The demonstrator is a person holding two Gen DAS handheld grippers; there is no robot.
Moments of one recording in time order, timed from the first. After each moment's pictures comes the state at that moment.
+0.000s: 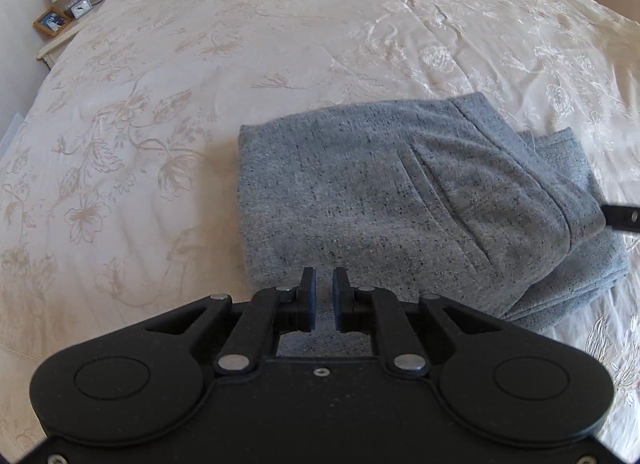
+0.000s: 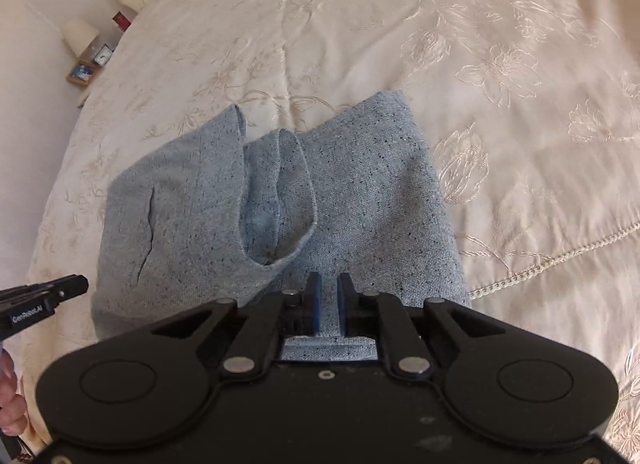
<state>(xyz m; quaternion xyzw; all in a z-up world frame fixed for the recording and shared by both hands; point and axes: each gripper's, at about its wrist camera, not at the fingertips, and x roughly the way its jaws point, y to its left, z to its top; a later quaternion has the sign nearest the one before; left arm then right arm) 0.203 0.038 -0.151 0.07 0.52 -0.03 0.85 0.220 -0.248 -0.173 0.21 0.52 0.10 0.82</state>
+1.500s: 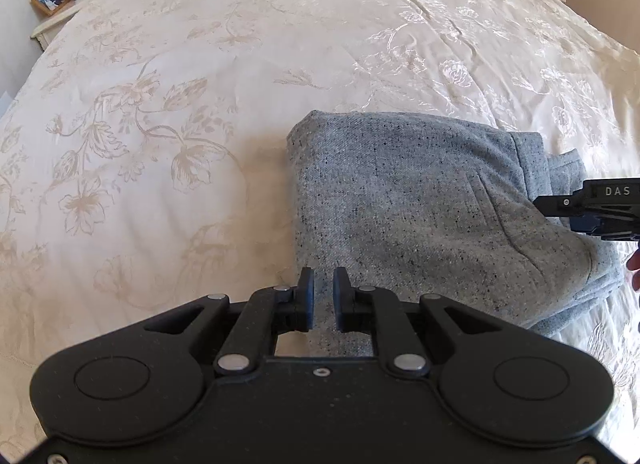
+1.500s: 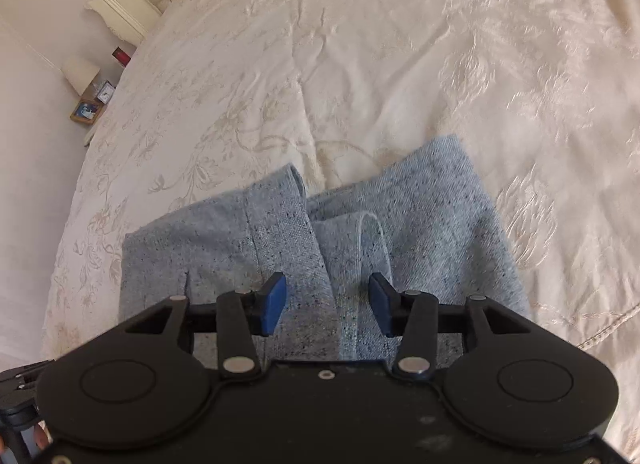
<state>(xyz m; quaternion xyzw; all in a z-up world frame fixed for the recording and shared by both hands) 0.204 0.087 -0.146 0.02 0.51 -0.05 0.86 0.280 -0.219 -0.194 0.26 0.53 0.10 0.80</state>
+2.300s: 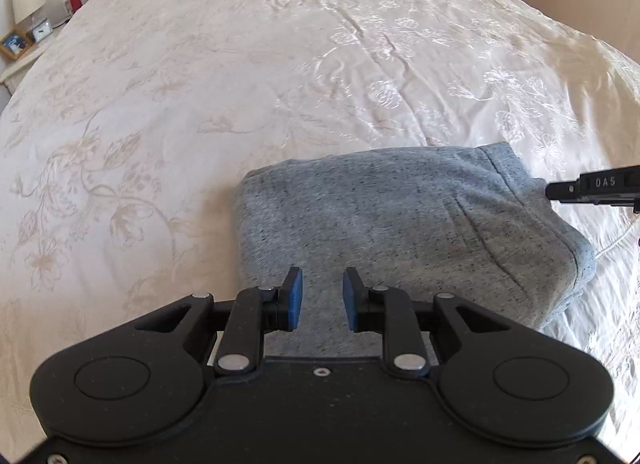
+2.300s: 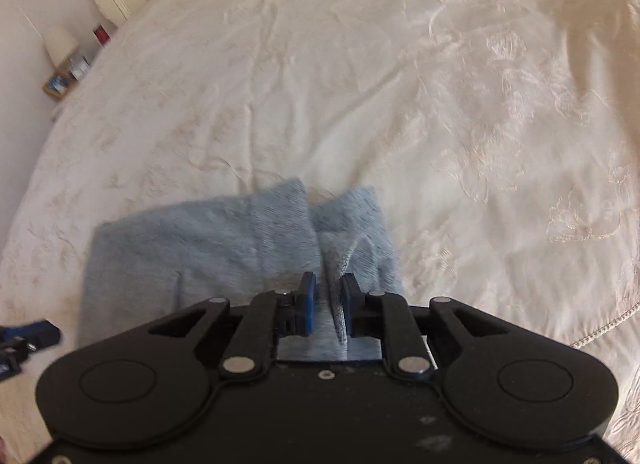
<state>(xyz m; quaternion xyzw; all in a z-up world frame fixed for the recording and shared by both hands) 0.211 0.019 -0.130 0.05 0.48 -0.10 0.87 0.284 -0.269 -0.168 0.13 0.52 0.02 0.84</state>
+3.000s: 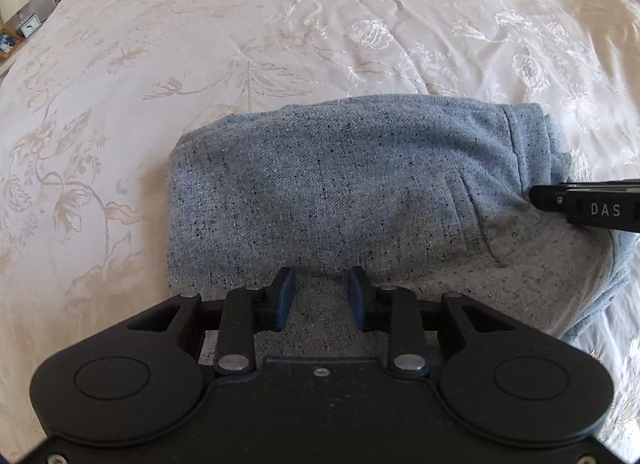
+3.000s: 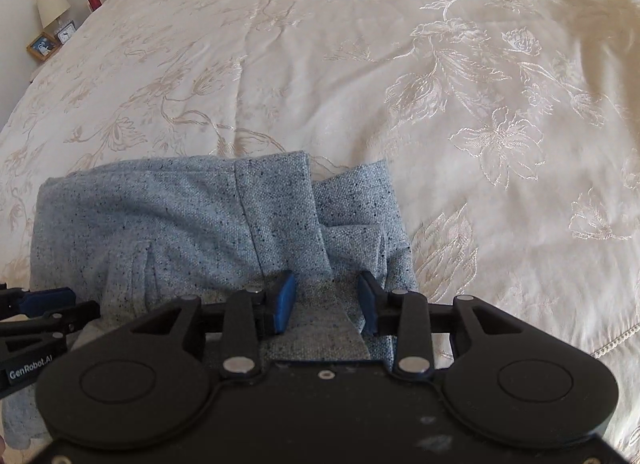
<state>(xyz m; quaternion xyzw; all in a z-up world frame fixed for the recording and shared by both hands) 0.234 -0.021 -0.187 0.07 0.52 -0.08 0.85 0.282 -0.239 -0.210 0.08 0.51 0.04 0.86</state>
